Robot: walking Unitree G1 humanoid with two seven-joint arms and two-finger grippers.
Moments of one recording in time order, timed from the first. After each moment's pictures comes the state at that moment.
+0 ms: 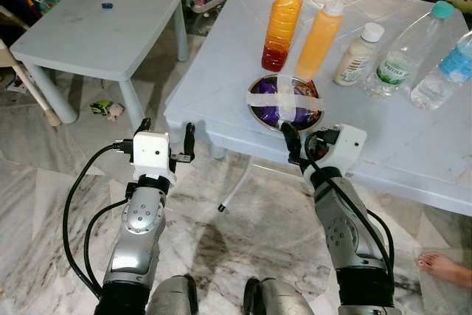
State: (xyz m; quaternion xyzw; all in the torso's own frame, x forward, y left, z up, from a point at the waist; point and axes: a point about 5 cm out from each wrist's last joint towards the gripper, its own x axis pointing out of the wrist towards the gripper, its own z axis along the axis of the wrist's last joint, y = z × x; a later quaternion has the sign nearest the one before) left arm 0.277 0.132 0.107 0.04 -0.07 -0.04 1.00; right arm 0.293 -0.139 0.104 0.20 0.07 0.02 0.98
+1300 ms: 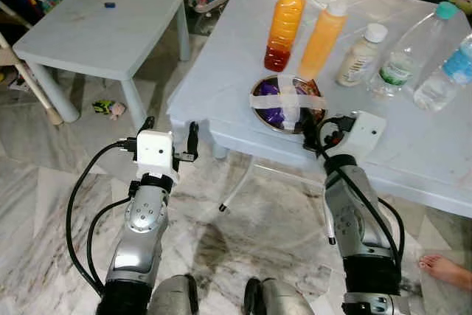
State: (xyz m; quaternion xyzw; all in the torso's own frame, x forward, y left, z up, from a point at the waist) left arm 0.278 0.128 0.109 0.04 -0.07 -0.04 1.00; right arm 0.304 -0.156 0.122 0.16 0.02 -0.02 0.99
